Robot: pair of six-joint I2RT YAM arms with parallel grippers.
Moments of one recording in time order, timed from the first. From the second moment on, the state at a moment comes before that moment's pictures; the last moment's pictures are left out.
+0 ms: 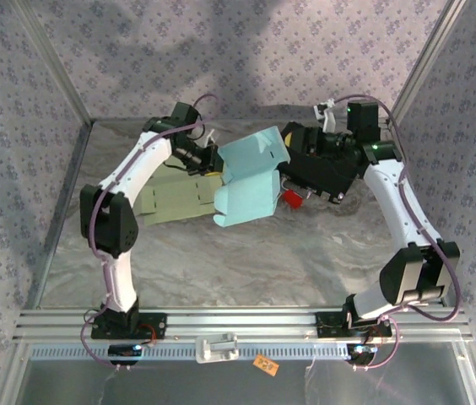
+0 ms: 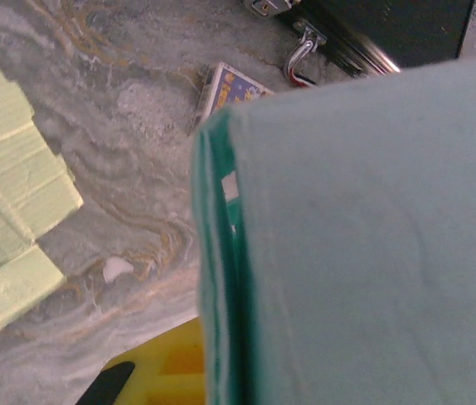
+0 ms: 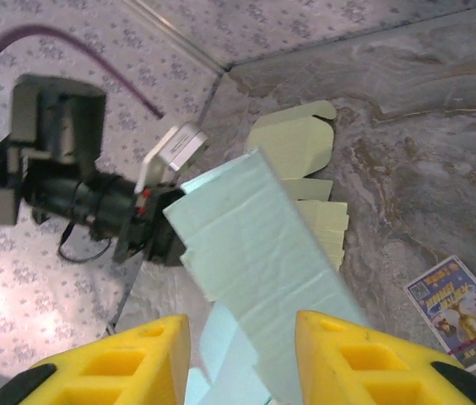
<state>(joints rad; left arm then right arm) -0.39 1.99 1.88 -1.07 0.60 -0.31 0.12 1.49 1.47 -0.56 -0.84 0.37</state>
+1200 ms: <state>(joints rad) -0.41 2.05 1.96 -1.10 0.68 -0.24 0.25 1.63 1.64 -0.77 -0.63 0.06</state>
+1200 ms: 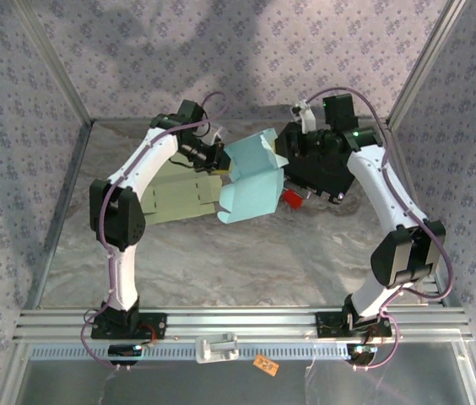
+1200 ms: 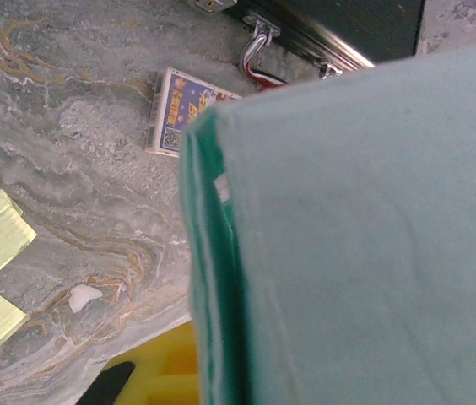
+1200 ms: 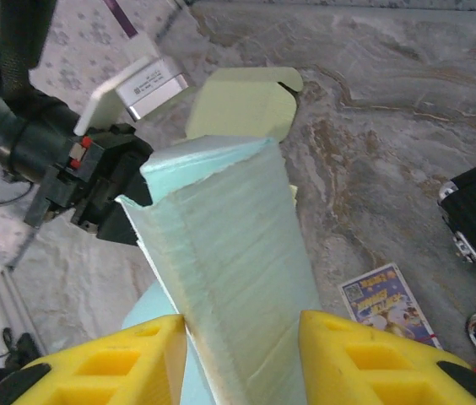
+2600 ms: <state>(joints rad) -0.52 2.05 2.07 -1.26 0.47 -0.49 0.55 1.86 1.94 -1.09 0.37 0.09</state>
